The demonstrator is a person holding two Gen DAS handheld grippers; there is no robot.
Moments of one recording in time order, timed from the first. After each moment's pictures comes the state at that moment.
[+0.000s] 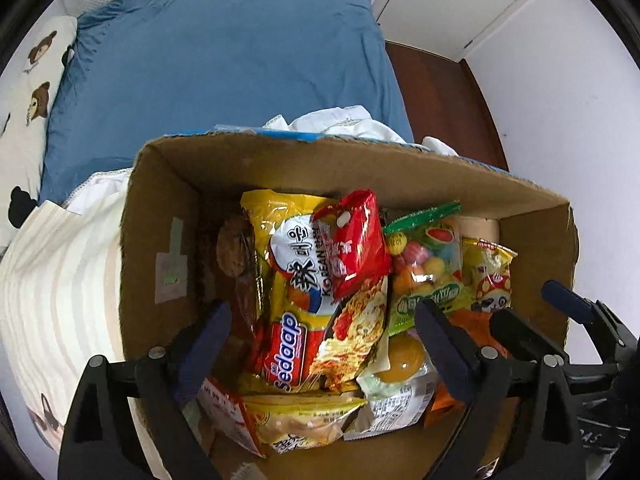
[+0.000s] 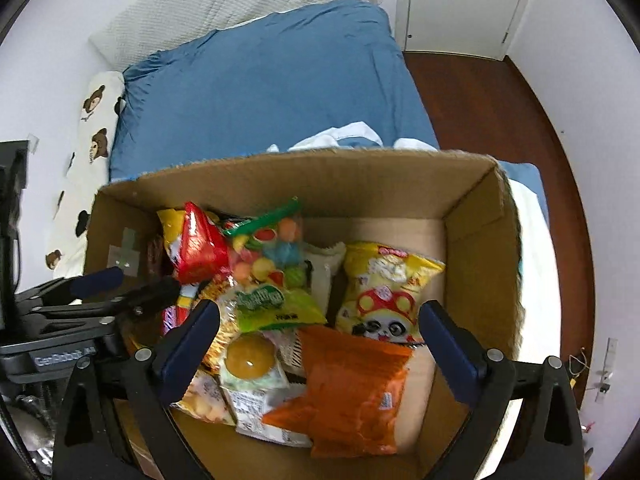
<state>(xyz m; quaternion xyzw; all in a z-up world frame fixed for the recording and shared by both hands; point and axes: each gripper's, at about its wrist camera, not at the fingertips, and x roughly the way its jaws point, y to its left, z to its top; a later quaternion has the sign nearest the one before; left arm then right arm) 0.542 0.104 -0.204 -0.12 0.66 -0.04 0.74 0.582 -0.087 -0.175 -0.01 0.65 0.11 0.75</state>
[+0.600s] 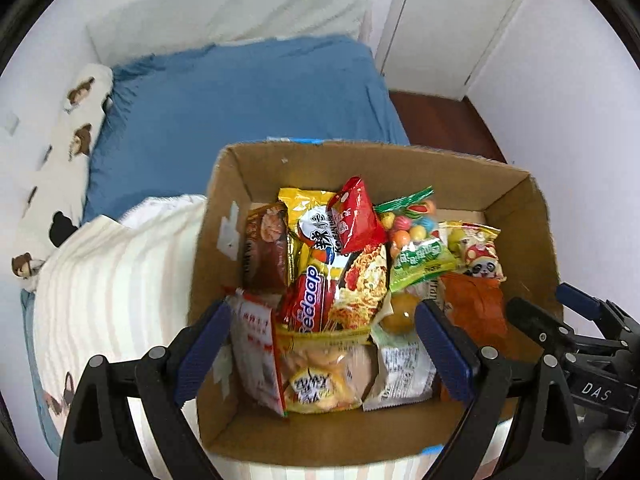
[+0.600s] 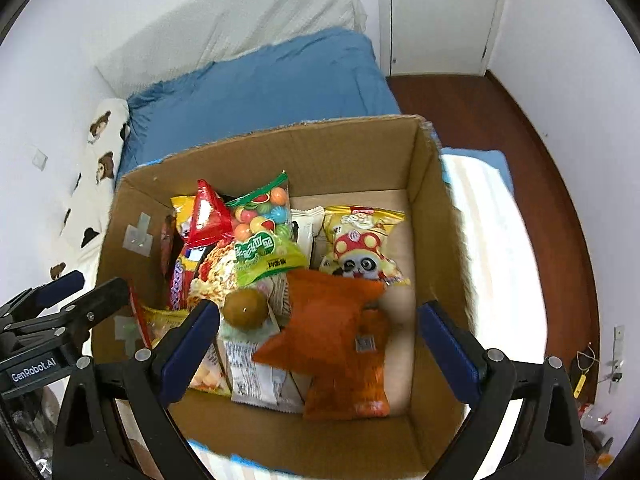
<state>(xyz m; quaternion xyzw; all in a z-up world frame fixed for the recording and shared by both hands) 0.453 0.100 -0.139 -0.07 0.56 -0.01 0.82 0.507 -0.121 -0.136 0.02 0.60 0.11 0.80</state>
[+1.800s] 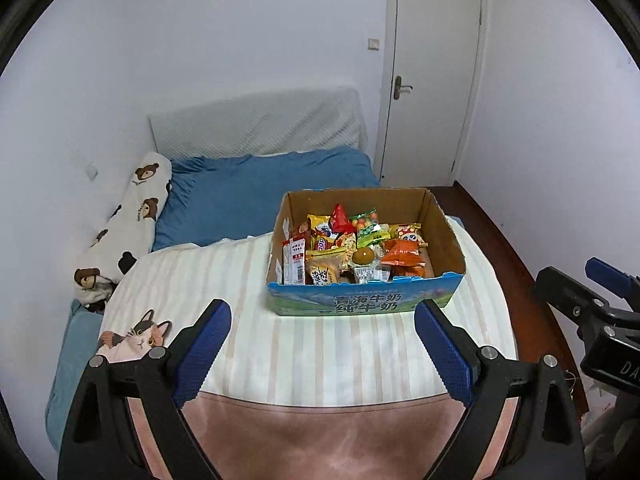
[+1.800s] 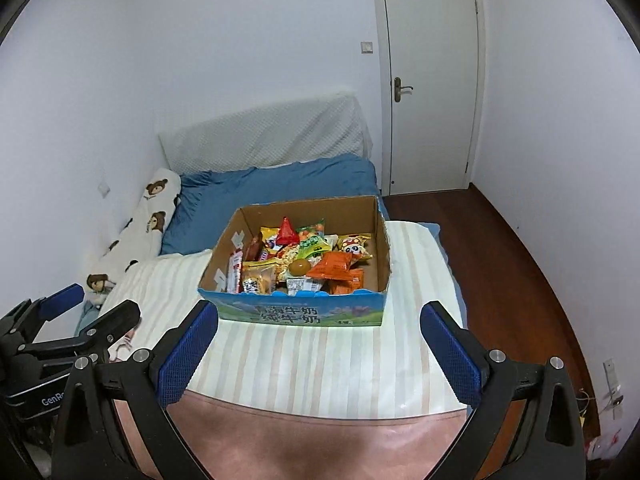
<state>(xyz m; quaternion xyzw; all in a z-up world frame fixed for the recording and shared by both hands) 0.146 0.059 0.004 -0.03 0.37 0.04 0.93 0.196 -0.194 0.072 0.01 0.39 0.14 0.91</state>
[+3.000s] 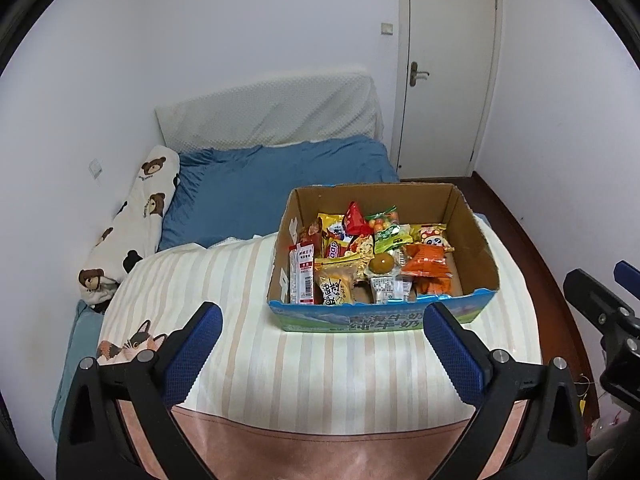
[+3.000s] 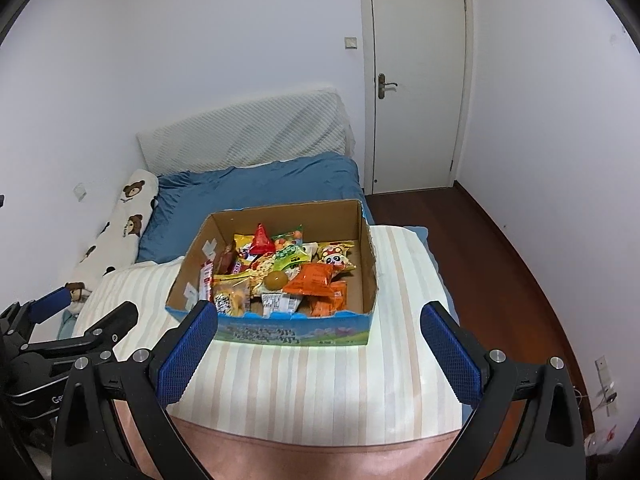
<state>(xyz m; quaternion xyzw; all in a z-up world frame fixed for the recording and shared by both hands) 0.219 0.059 -0.029 -0.01 0.40 0.06 0.92 0.252 -0.183 0.047 0.00 0.40 0.09 0.91</state>
